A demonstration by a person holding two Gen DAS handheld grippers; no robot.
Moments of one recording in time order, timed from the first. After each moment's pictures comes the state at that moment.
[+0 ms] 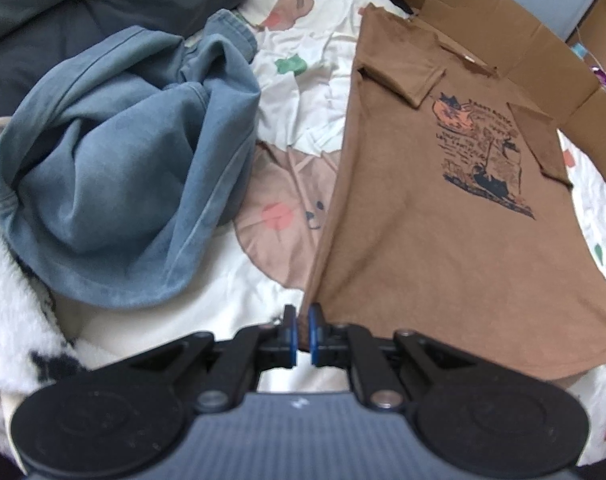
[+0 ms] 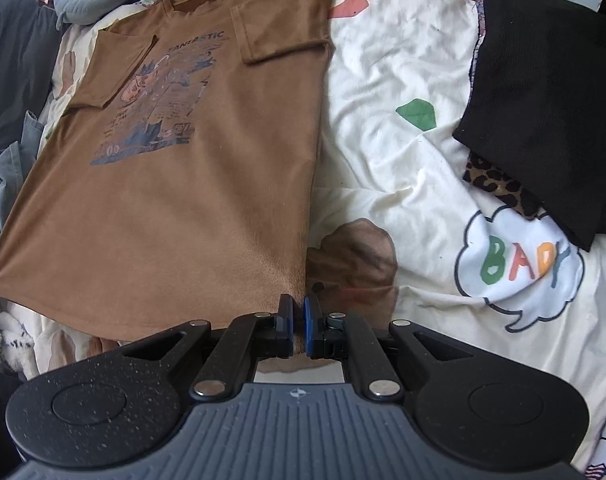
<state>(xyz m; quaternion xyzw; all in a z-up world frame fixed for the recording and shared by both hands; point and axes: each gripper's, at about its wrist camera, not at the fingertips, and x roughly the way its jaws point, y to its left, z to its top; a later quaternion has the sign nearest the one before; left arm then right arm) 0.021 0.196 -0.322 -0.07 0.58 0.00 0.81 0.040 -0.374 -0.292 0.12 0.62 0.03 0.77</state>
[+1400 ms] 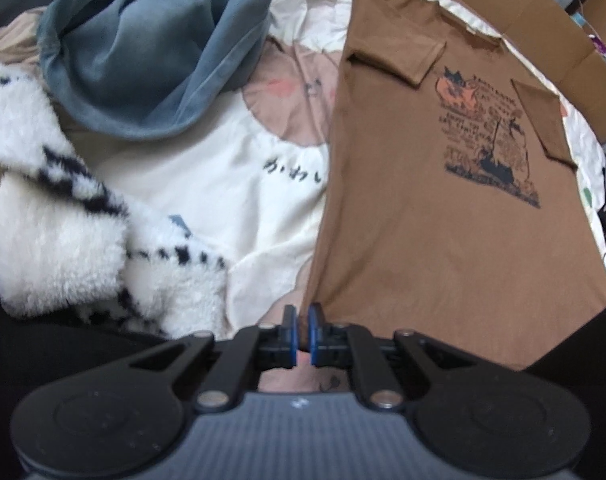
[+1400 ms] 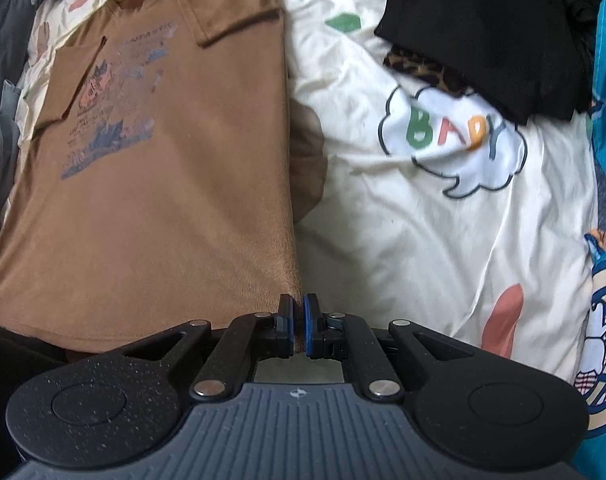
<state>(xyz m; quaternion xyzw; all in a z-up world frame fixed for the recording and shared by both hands) -0.095 0.183 -0.317 -0.09 0.63 0.01 0.77 -0.057 -0.412 -0.294 0.12 0.66 0.00 0.75</state>
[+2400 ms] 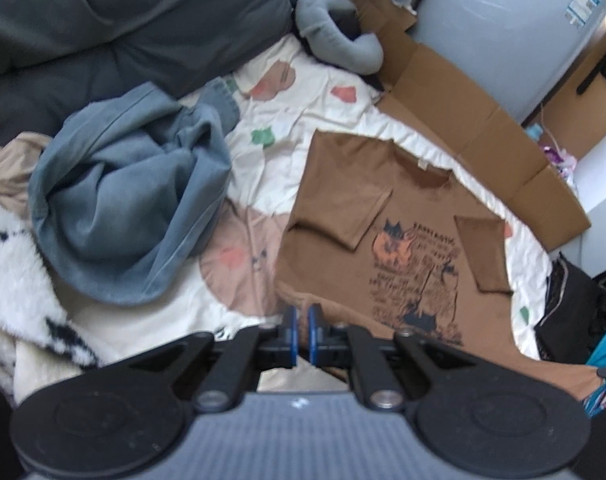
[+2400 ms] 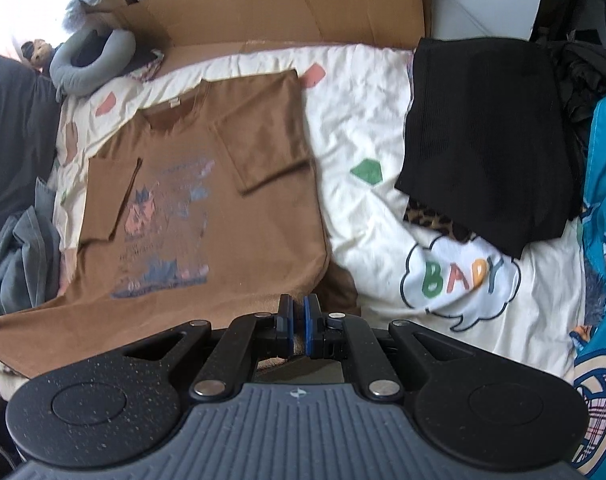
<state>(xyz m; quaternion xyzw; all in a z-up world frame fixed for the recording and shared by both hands) -0.012 0.179 -0.204 -0.14 0.51 -0.01 0.85 0.029 -0.417 -0.186 0.16 0.57 -0.01 0.81</state>
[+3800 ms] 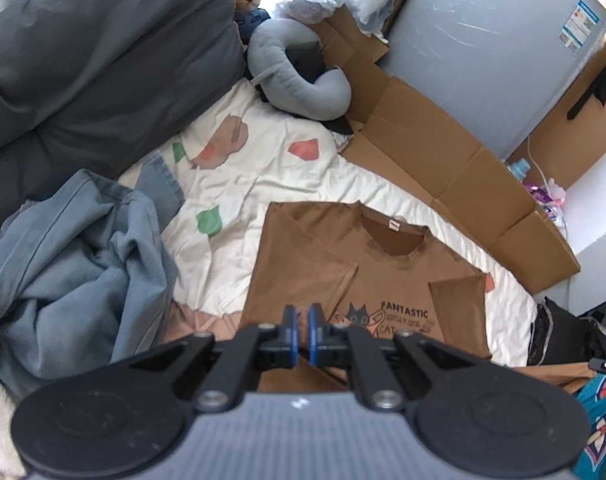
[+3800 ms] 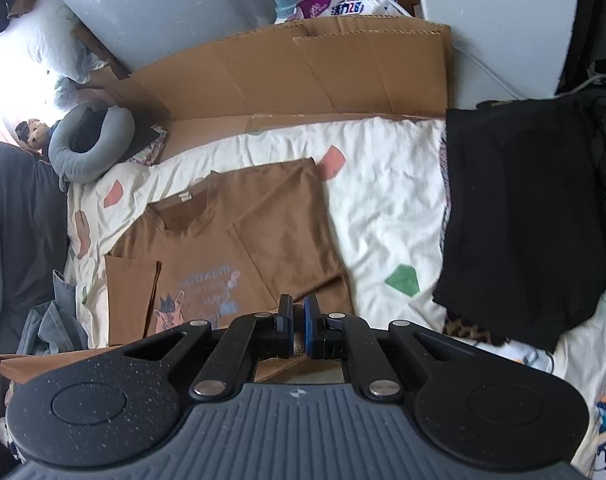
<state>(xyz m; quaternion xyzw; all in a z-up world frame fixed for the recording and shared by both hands) 0.127 0.142 -0.177 -0.13 0.49 -0.04 0.86 0.161 -0.440 -0.168 0.22 0.52 -0.02 0.82</state>
